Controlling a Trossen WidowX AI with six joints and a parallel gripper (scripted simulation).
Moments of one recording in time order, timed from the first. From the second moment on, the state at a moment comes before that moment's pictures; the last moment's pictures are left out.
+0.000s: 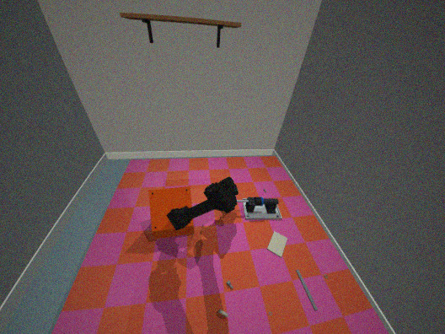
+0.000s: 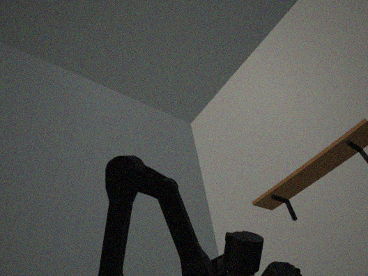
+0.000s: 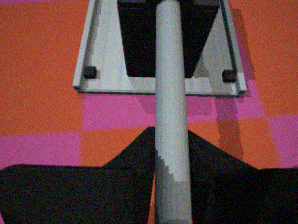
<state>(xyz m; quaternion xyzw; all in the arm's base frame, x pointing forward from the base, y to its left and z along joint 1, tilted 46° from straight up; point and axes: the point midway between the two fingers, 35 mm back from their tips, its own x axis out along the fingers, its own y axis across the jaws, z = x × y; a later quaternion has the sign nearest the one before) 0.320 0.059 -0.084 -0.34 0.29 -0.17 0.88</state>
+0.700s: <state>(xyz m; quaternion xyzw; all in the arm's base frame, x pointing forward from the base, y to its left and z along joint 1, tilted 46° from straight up) 0.319 0.059 -0.084 -0.34 0.29 -0.17 0.88</state>
